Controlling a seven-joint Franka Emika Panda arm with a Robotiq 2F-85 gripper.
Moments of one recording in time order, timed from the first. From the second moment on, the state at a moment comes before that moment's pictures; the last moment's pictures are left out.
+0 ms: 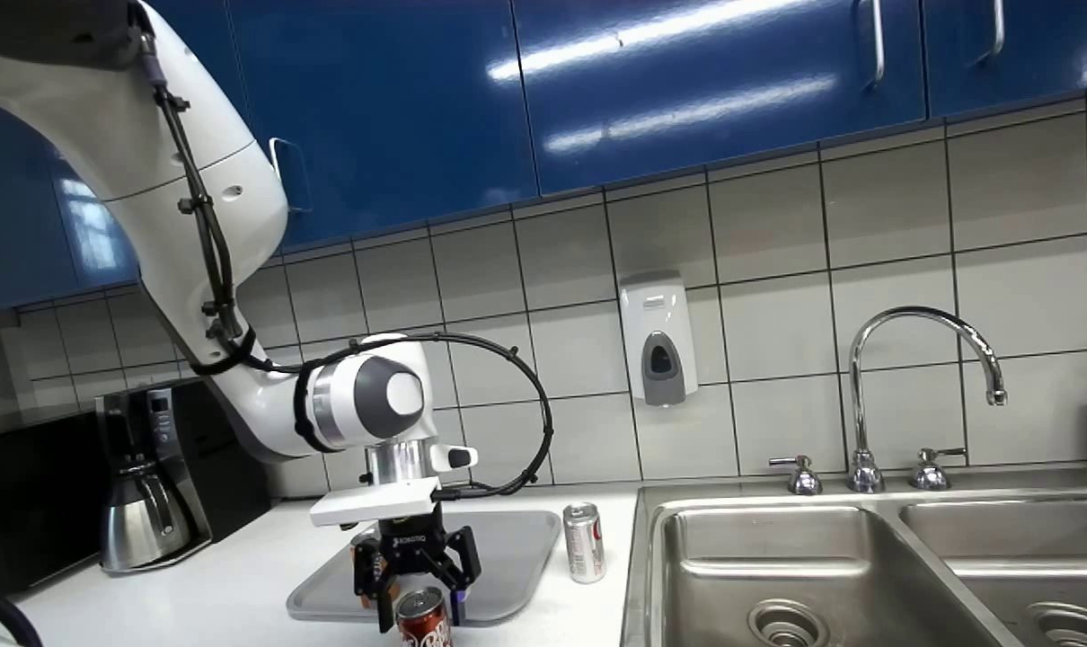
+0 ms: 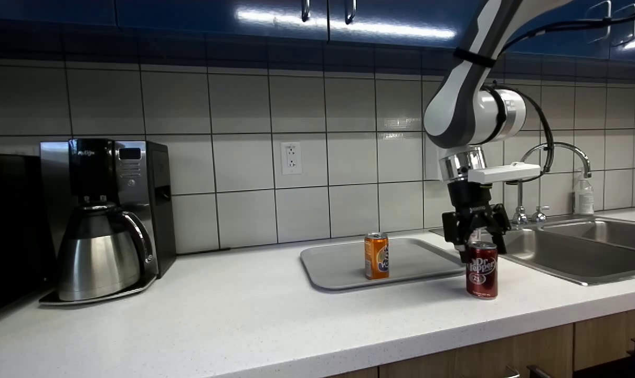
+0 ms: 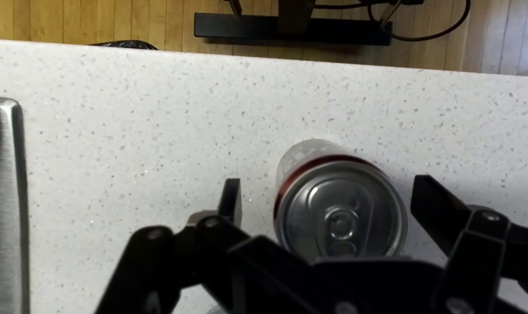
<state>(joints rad) 0.02 0.04 -0.02 -2.53 -0.11 2.35 -0.07</state>
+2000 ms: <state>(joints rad) 0.02 -0.01 -0.02 -2.54 -0.09 2.40 -0.09</state>
